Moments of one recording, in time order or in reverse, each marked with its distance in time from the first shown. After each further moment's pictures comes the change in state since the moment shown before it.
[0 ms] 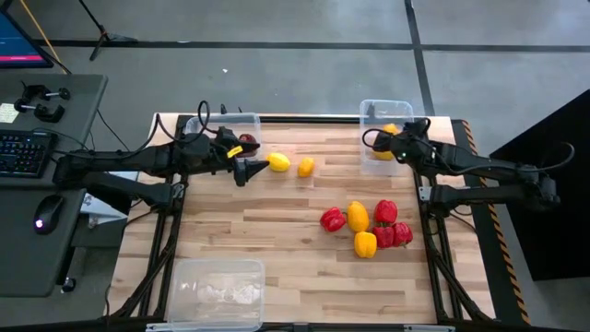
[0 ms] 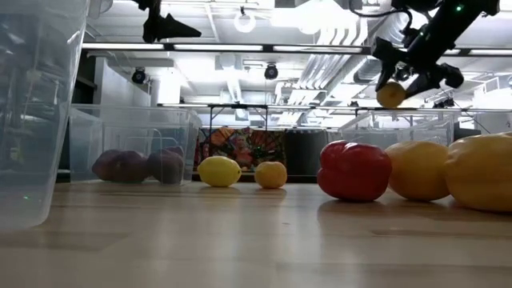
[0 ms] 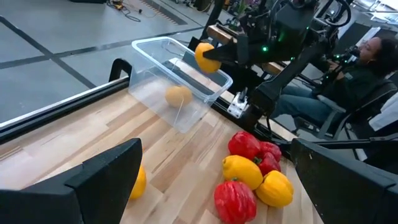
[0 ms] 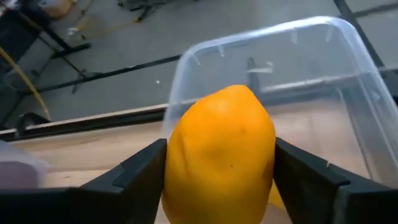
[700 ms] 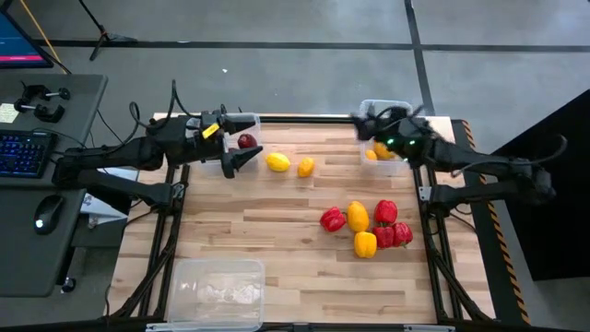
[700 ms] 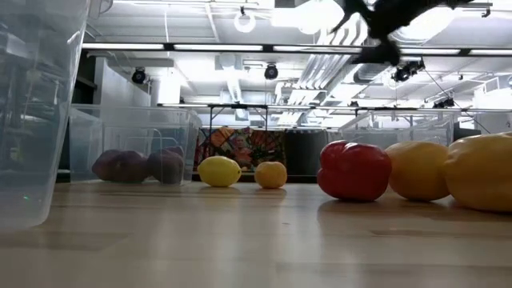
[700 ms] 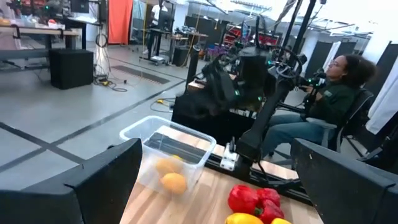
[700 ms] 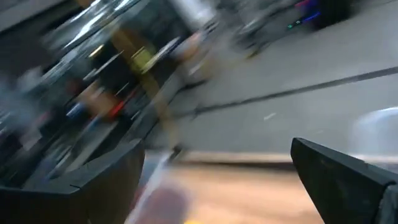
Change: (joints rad) left arm 0.001 -0.014 0.177 0.052 0.009 0.294; right arm 0.031 0.117 0.071 0.635 -0.222 -0.277
